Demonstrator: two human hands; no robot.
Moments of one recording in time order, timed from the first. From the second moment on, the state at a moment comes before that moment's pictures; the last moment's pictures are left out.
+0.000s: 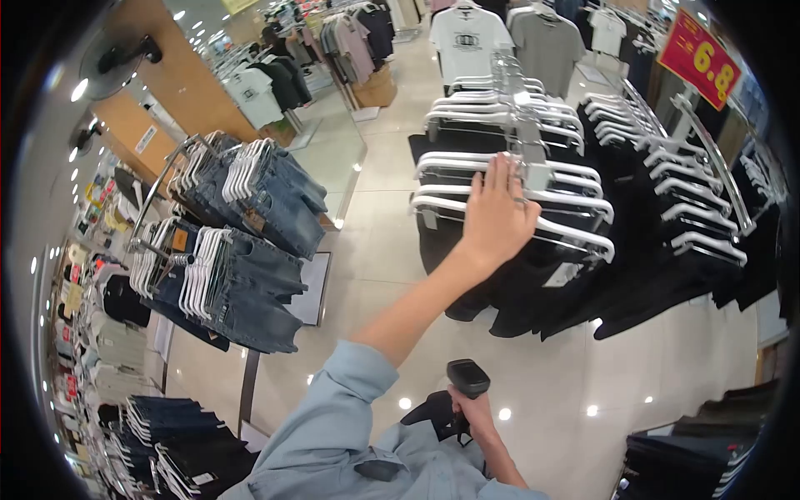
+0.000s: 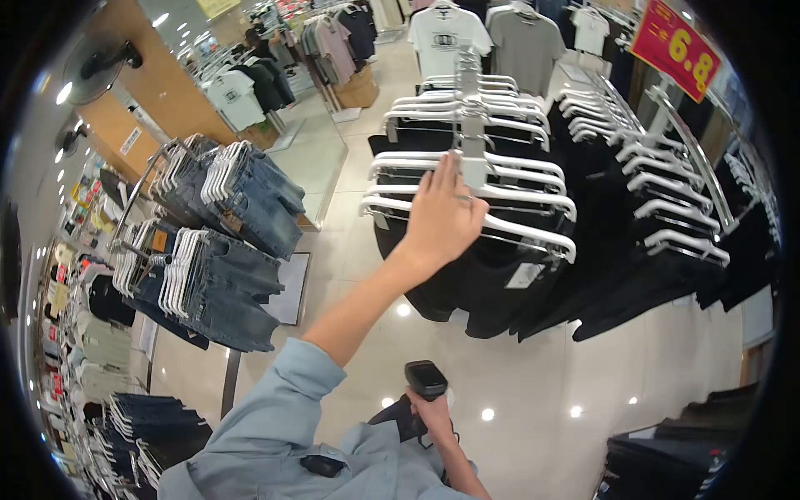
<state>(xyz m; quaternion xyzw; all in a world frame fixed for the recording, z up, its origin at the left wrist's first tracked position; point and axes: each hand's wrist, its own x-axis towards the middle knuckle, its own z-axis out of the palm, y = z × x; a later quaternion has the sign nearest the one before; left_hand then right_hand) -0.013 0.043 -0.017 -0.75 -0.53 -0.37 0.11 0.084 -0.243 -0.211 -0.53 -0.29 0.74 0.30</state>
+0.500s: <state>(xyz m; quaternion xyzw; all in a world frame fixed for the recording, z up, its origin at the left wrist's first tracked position) -0.009 0.046 -0.021 -0.74 -0.54 -0.38 0.13 0.133 -0.166 -0.164 -0.60 -0.17 0.59 0.50</state>
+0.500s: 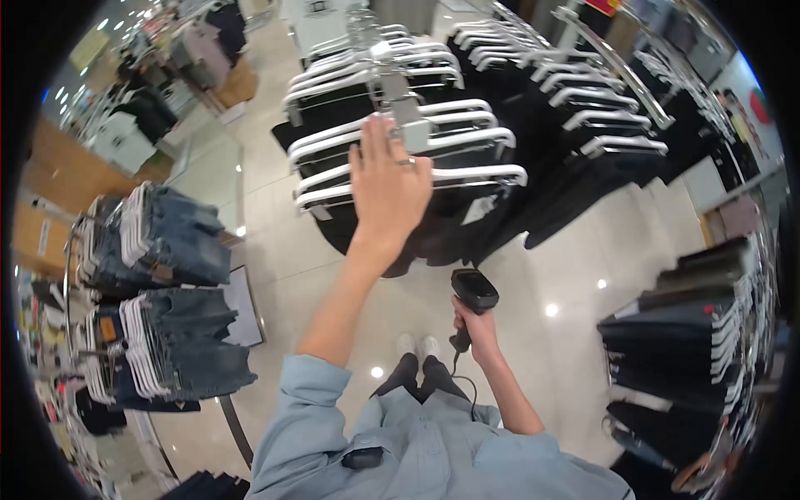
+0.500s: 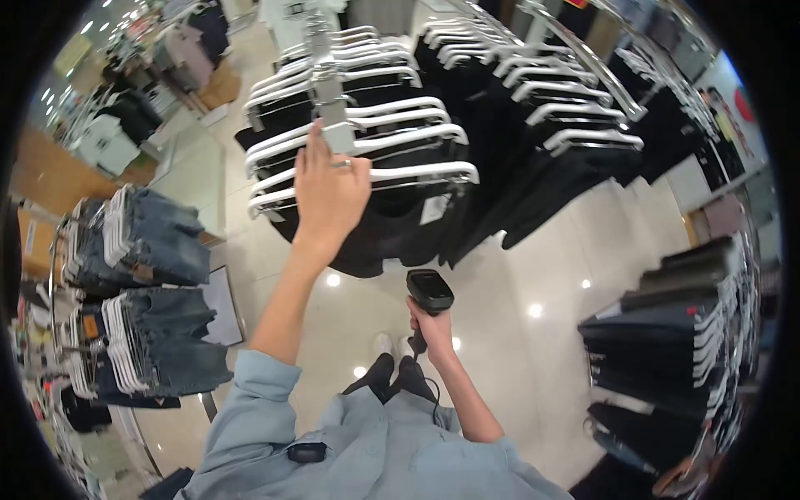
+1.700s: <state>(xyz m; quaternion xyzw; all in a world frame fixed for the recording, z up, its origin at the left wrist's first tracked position) -0.010 0.047 -0.024 -0.75 -0.56 -0.32 0.12 0.092 -0.264 -0.149 -0.70 -0.25 0.39 0.54</state>
